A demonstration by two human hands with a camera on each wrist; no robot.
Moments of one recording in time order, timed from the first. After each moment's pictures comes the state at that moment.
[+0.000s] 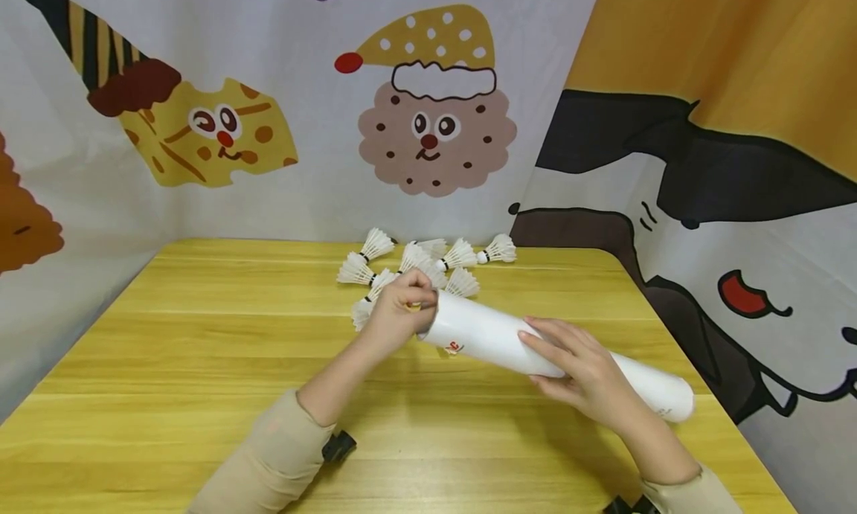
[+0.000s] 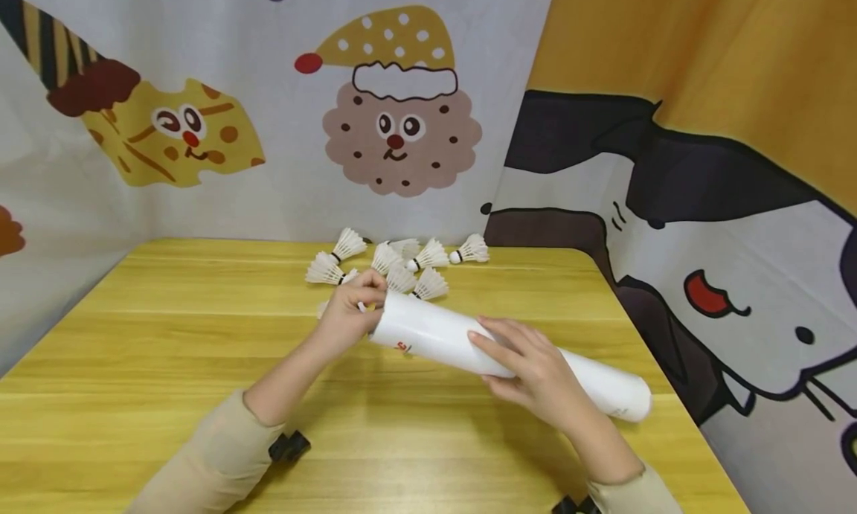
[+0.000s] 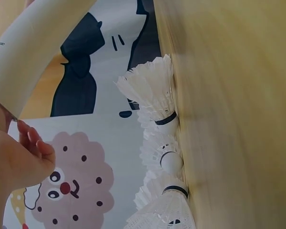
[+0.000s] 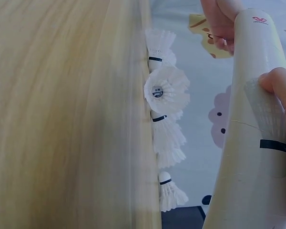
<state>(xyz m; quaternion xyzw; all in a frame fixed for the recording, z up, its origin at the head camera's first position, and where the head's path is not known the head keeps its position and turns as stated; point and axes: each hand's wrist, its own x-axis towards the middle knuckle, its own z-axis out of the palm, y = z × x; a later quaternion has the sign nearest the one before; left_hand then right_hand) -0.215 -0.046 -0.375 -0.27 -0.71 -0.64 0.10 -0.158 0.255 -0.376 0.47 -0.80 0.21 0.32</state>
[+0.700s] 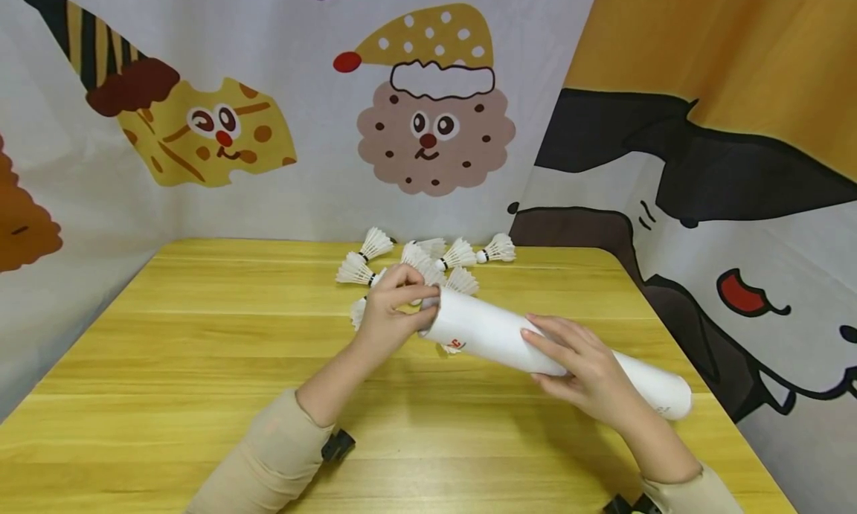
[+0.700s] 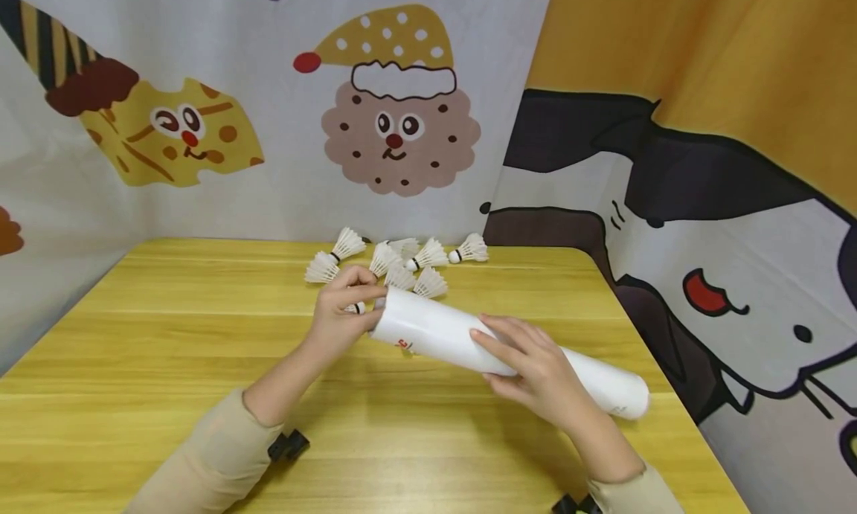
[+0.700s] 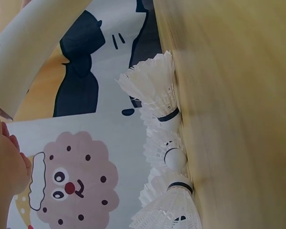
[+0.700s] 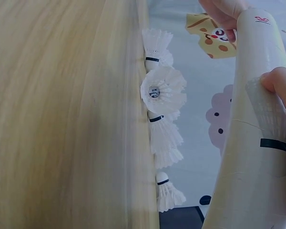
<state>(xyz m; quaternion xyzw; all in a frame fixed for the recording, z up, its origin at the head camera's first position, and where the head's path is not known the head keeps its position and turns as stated) -0.206 -0.045 -0.360 -0.40 -0.66 -0.54 0.33 -0.159 0.255 -0.373 0.47 -0.79 0.23 0.33</state>
